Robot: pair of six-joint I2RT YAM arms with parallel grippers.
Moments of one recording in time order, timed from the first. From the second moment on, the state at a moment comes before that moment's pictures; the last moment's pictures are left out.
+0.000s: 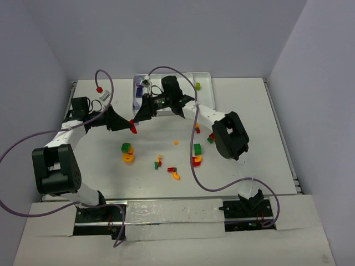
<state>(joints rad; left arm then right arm) 0.12 1.54 0.99 -0.27 1.33 0.05 0.64 2.23 1.81 0.11 -1.09 0.49</state>
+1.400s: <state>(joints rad) 0.31 1.34 0.93 -0.12 0.95 -0.05 0.65 2.60 2.34 -0.12 -0.18 0.33</state>
